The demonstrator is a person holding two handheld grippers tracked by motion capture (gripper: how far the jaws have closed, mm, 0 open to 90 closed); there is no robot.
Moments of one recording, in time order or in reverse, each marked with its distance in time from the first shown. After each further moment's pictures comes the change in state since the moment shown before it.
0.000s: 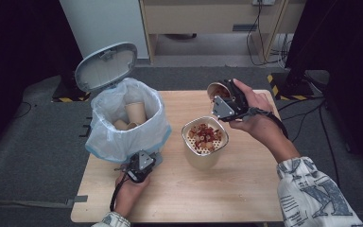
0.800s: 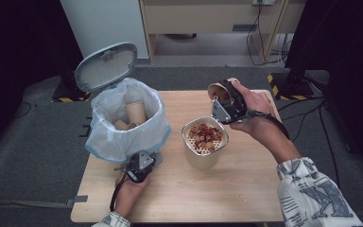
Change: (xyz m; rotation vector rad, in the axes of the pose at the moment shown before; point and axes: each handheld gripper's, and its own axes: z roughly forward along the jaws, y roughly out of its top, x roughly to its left) left arm 0.000 0.000 0.000 0.001 -0.001 0.002; right arm 0.004 0.003 -0.002 0.035 -0.045 -0.109
